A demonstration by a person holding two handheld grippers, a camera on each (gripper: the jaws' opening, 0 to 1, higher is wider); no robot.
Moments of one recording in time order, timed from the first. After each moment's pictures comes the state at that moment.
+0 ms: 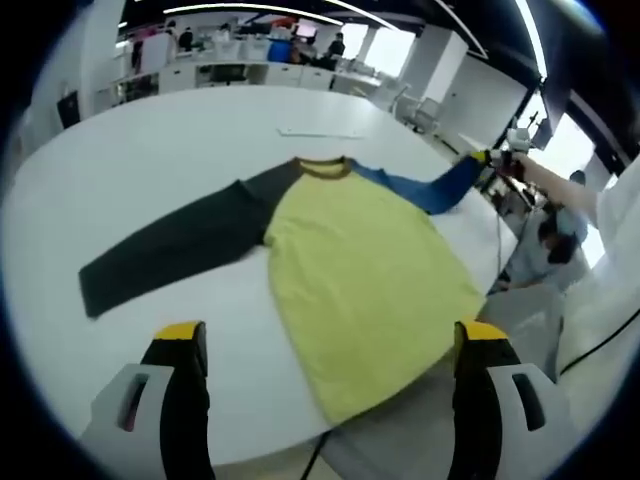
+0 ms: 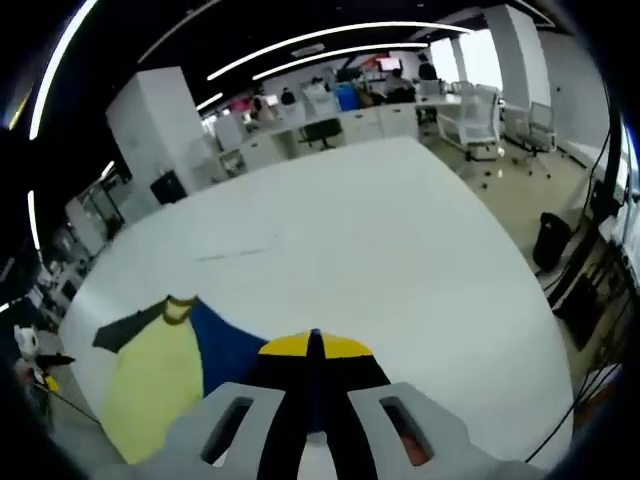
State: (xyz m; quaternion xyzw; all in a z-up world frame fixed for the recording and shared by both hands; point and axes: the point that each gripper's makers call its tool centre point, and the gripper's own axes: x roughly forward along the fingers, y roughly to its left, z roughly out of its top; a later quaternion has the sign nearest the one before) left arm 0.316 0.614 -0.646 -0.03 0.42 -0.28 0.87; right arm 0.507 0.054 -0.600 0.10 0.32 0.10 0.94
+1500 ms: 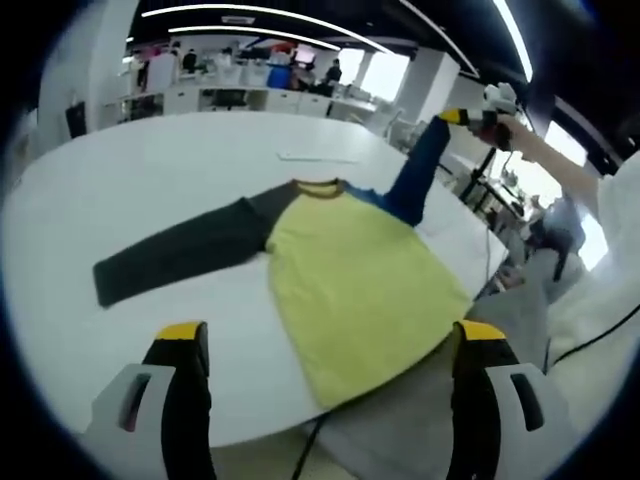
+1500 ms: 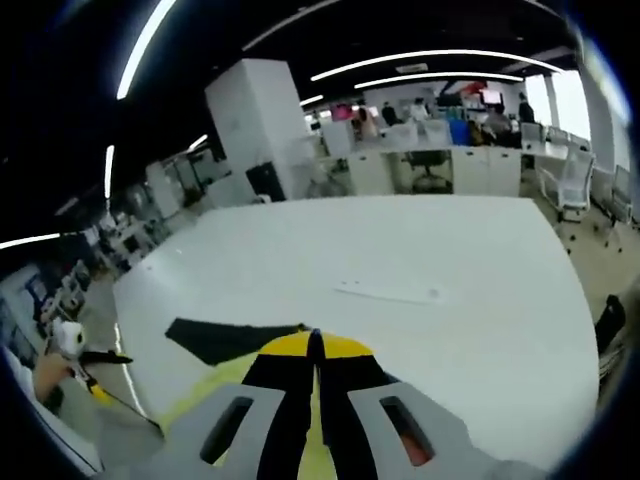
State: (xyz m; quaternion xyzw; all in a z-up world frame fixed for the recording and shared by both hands) left arm 0.282 0.629 -0.622 -0.05 0.36 -0.28 0.89; right arm 0.522 0.284 -0.491 0.04 0.26 0.29 0.92
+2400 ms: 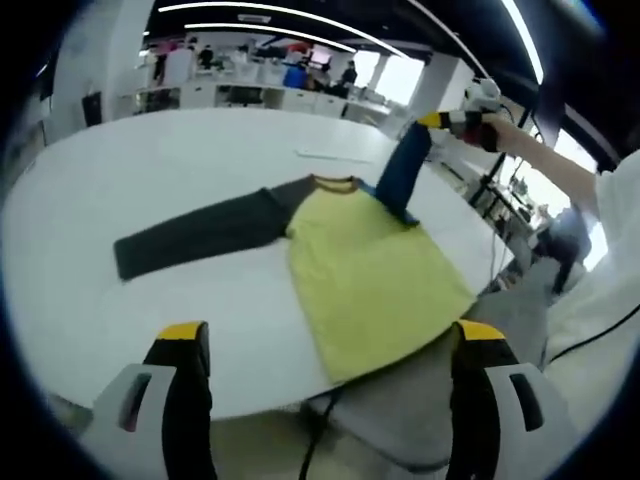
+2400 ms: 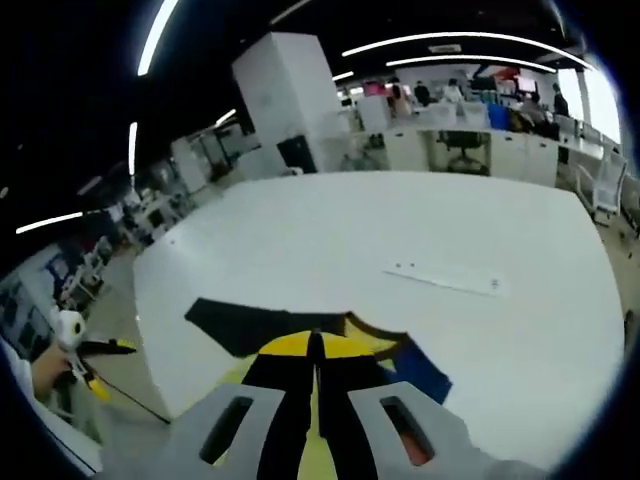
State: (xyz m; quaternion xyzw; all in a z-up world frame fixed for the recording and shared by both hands) left arm 0.258 0.660 -0.622 -0.06 0.37 -0.25 0.89; right arm 0.520 0.375 -0.534 0.03 0.30 0.35 0.89
